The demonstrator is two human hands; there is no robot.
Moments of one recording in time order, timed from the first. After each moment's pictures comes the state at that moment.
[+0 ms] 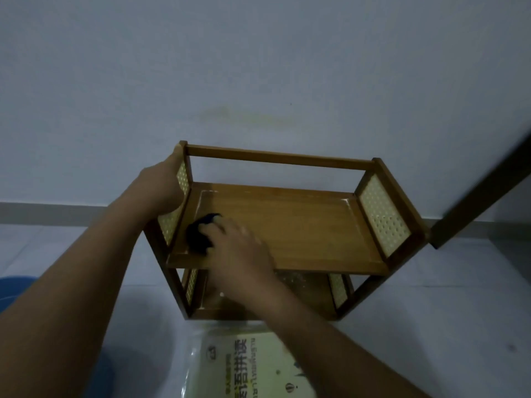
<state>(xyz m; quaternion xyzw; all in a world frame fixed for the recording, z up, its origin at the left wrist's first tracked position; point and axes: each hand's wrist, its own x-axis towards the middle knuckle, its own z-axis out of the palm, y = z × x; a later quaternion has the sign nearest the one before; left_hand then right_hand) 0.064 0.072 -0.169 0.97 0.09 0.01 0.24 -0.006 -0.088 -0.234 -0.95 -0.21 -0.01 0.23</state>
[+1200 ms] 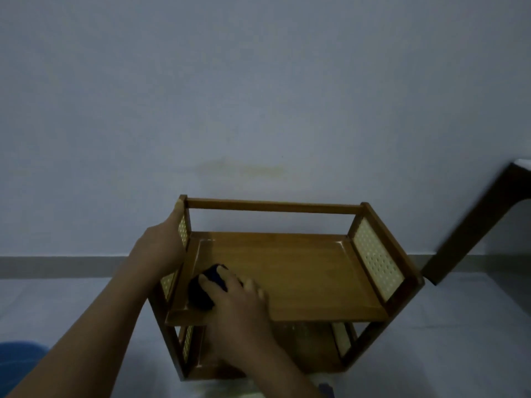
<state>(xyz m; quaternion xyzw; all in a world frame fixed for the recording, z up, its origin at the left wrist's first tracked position) 0.053 0.063 -0.178 0.96 0.09 0.02 0.25 -0.016 -0.086 -0.236 -0.97 -0.16 0.05 0.19</state>
